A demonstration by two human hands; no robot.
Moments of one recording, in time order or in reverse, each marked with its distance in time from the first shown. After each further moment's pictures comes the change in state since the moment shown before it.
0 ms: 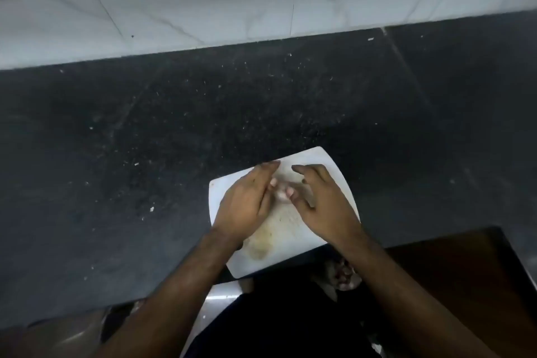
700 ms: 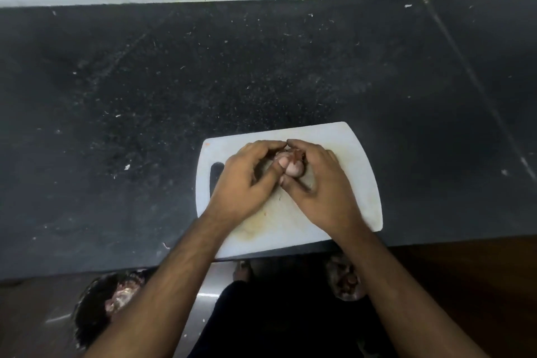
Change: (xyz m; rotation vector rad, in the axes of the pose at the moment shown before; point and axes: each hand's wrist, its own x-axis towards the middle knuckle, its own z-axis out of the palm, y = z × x) left_hand -0.015 -0.014 0.044 -0.329 0.197 -0.085; right_hand 0.001 0.044 0.050 0.103 0.024 -0.153
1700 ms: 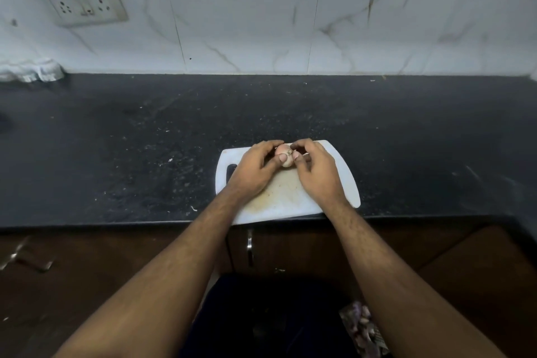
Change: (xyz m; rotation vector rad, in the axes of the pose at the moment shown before) left_hand -0.016 -0.003 0.001 0.048 0.045 0.077; right_hand -0.014 -0.009 -0.002 0.021 0.222 -0.158
